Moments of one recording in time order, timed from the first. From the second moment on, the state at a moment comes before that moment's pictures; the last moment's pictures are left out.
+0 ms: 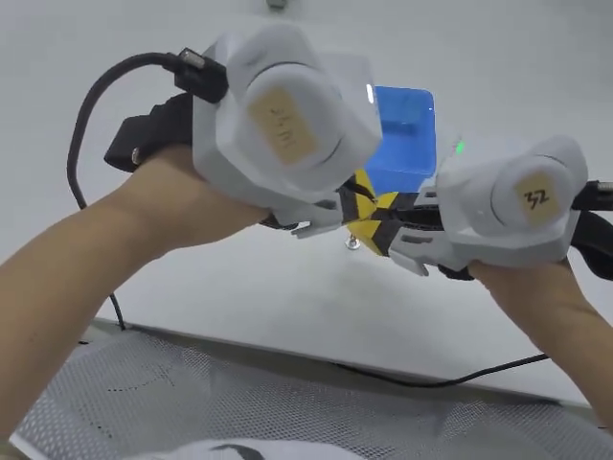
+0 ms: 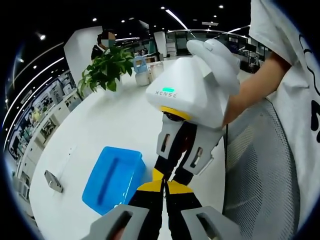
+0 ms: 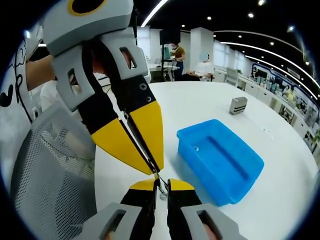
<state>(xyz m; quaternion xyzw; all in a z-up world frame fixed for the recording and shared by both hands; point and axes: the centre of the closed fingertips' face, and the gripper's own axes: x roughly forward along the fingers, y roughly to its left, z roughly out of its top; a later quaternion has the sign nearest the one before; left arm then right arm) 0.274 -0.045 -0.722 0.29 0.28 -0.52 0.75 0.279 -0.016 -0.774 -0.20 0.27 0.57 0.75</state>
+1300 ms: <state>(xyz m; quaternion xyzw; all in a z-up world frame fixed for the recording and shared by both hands) 0.290 -0.041 -0.683 0.31 0.24 -0.51 0.77 0.303 -0.010 -0.734 -0.21 0.22 0.57 0.76</state>
